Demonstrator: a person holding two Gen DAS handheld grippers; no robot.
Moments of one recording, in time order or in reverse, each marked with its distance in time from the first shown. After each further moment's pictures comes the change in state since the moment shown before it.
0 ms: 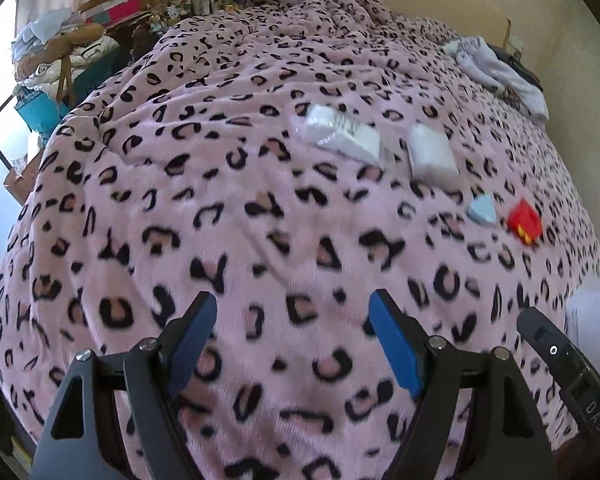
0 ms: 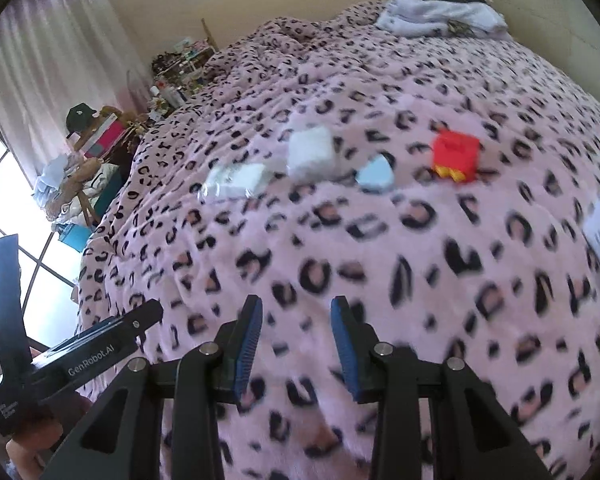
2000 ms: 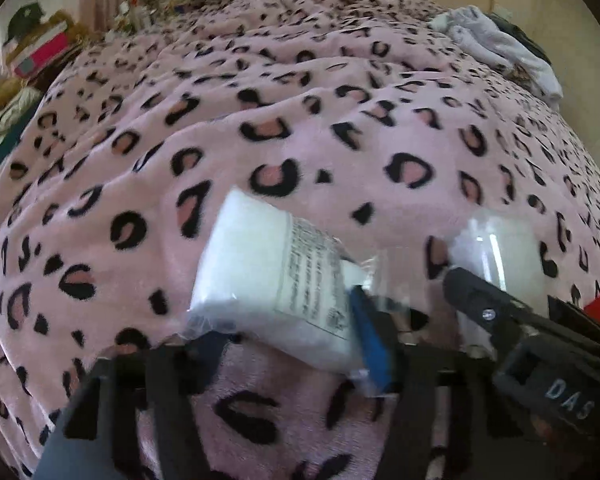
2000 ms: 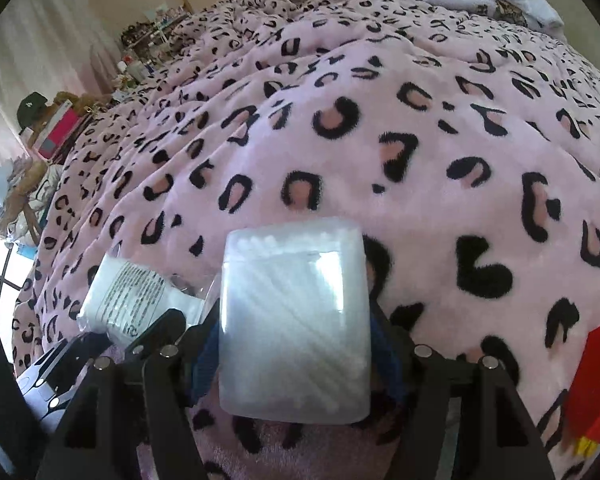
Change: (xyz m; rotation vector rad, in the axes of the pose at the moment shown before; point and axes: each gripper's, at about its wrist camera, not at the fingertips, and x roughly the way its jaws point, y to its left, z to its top) left arm 0.187 -0.071 0.145 0.177 -0.010 -0.012; right arm 0.213 -0.017 0.147 -0.016 0.120 -0.047
